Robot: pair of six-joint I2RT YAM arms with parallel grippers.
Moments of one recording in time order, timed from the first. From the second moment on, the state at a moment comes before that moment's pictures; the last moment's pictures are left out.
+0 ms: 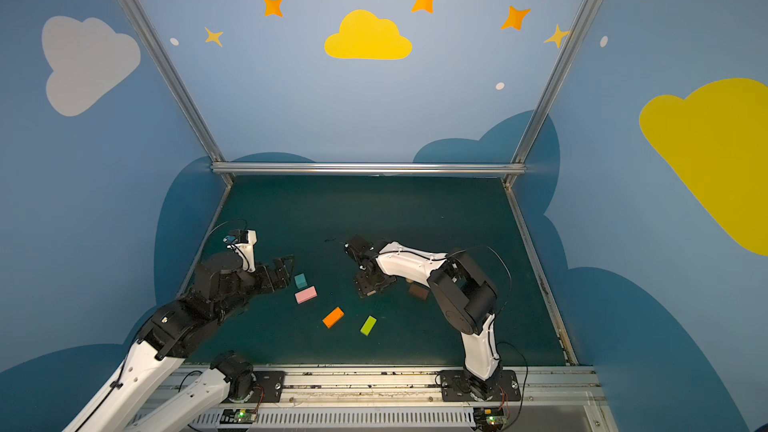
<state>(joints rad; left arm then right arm) -0.52 0.66 0.83 -0.73 -0.19 -0.56 0.91 1.94 1.33 -0.80 0.08 0.39</state>
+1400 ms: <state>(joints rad) -0.52 0.57 0.89 -0.79 -0.22 -0.56 0.90 1.98 1.68 -0.99 0.11 0.43</state>
